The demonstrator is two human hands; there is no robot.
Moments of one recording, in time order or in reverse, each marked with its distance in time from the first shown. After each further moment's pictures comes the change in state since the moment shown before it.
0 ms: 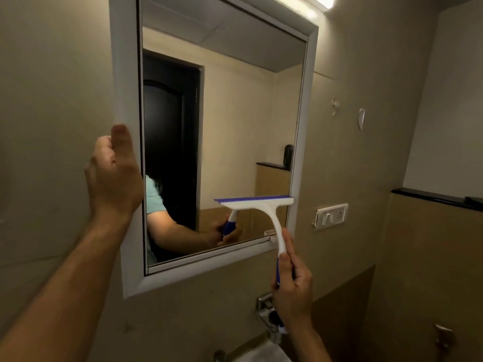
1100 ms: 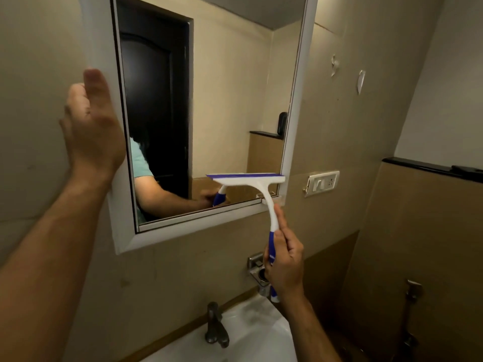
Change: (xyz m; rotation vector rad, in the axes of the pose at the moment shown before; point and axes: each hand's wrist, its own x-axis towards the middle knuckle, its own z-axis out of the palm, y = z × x) left_hand 0.008 -0.017 0.004 -0.105 0.000 -0.014; right_hand -0.025 0.007 -0.012 -0.020 -0.032 0.094
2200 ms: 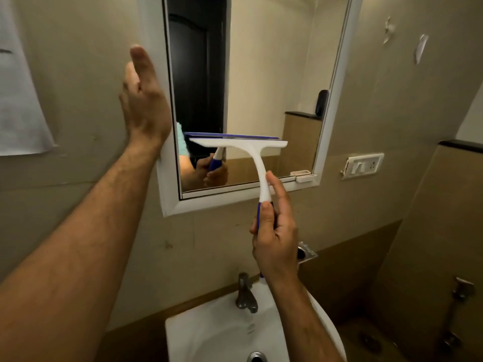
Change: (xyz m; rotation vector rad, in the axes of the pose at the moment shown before) left_hand -0.014 0.016 -0.004 -0.015 -0.078 -0.081; right_hand -0.039 -0.056 0.061 0.049 -0.144 -0.109
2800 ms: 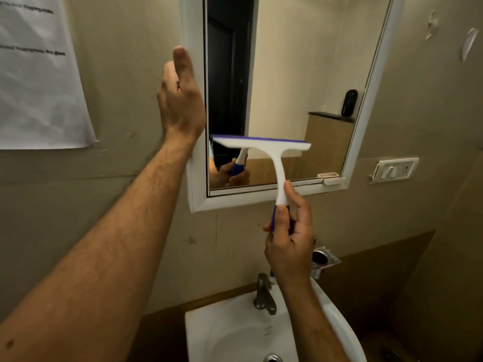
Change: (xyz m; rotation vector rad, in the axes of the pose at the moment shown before) left_hand -0.002 0.005 -0.002 -0.001 -0.037 0.026; right_hand -0.006 0.013 0.021 0.018 0.064 0.022
